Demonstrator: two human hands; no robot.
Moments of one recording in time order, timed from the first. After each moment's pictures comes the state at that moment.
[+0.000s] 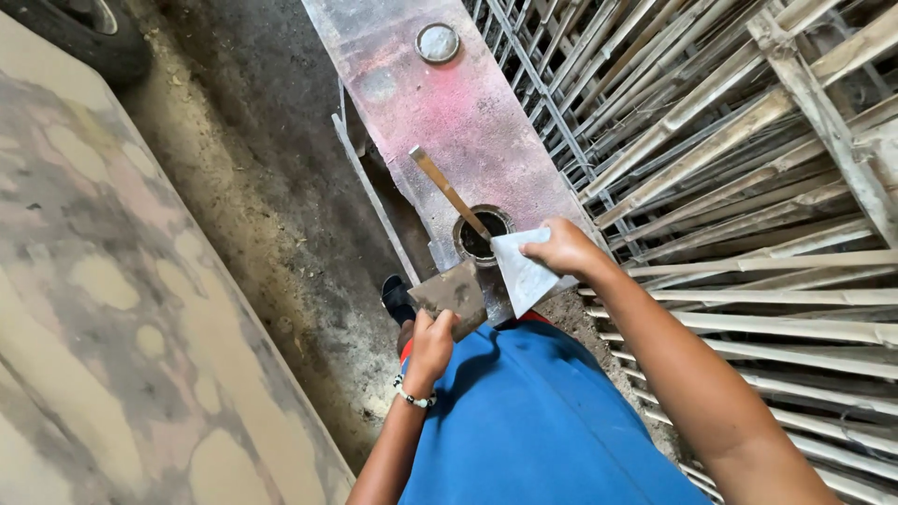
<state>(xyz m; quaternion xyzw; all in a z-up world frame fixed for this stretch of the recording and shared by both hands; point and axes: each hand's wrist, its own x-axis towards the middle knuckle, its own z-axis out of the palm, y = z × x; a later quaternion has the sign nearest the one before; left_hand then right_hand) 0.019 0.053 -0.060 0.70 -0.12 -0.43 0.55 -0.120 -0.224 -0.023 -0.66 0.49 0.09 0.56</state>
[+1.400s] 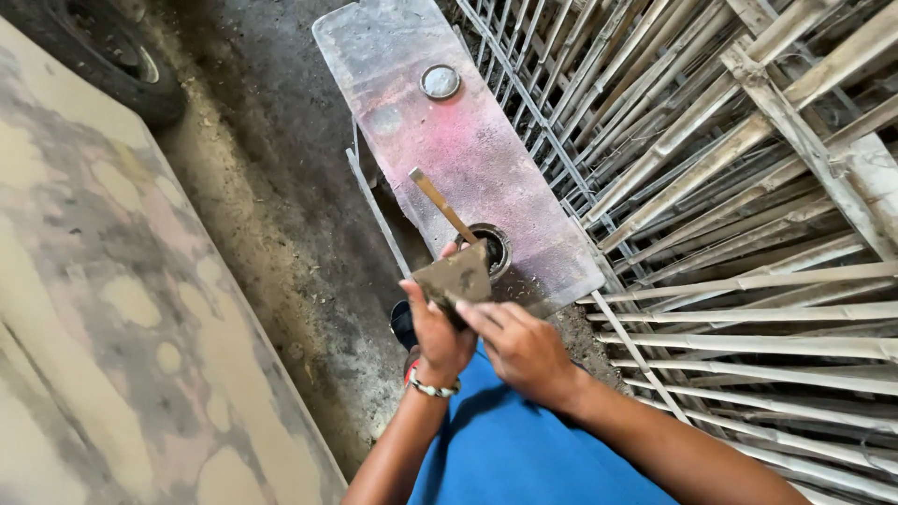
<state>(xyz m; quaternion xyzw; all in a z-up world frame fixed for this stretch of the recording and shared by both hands) 0.009 -0.035 0.072 0.28 -0.03 -0.51 0.82 -0.126 -0.097 0.126 -0.90 0.19 -0.17 0.35</state>
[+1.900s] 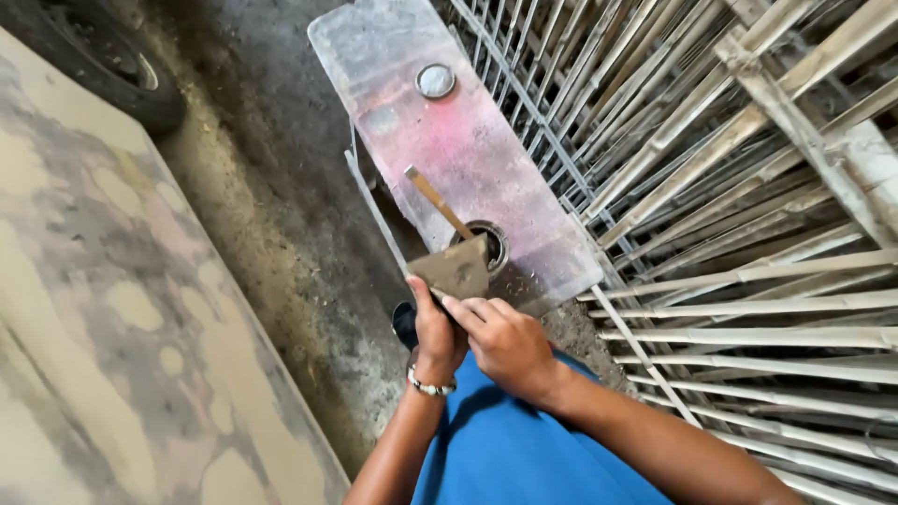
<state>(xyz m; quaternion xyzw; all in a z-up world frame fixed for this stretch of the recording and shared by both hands) 0.018 -0.015 0.002 0.34 -0.01 -0.52 0.78 -0.110 -0.086 0.125 -0.90 0.22 -0.20 0.31</state>
